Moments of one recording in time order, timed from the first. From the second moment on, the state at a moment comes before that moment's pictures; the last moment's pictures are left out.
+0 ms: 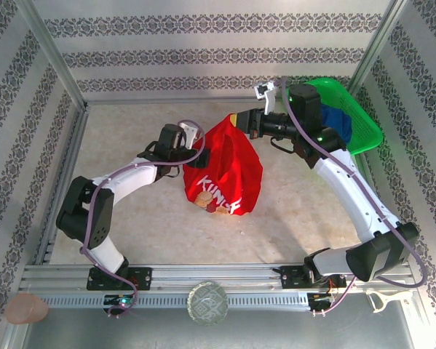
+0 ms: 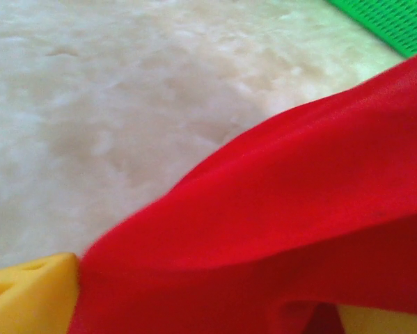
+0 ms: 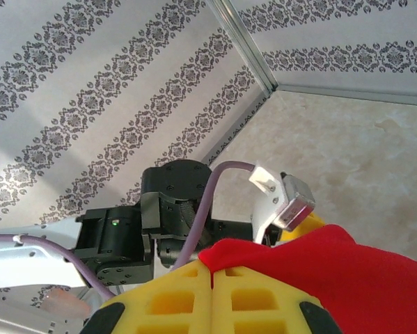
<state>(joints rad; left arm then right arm) -0.43 1.68 1.08 -0.04 0.23 -0.16 0.37 1.36 1.43 -0.38 -0.73 0.44</state>
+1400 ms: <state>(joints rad) -0.24 1.43 1.27 -0.22 0.73 -0.48 0.73 1.45 1.10 -0.18 -0.10 0.48</state>
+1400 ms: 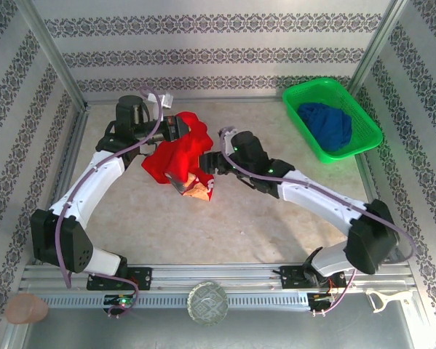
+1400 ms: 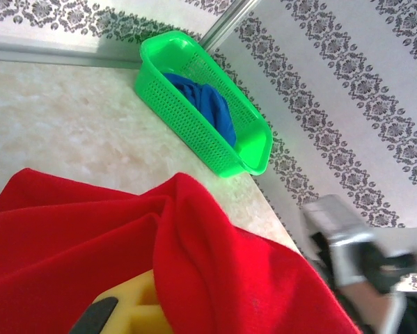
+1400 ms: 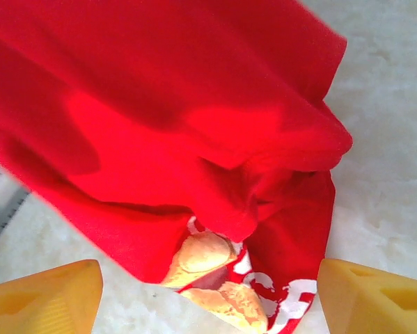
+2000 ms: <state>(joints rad) -0.27 1.43 1.37 -0.35 0.66 -0.66 0.67 1.66 1.40 -0.17 -0.27 0.60</state>
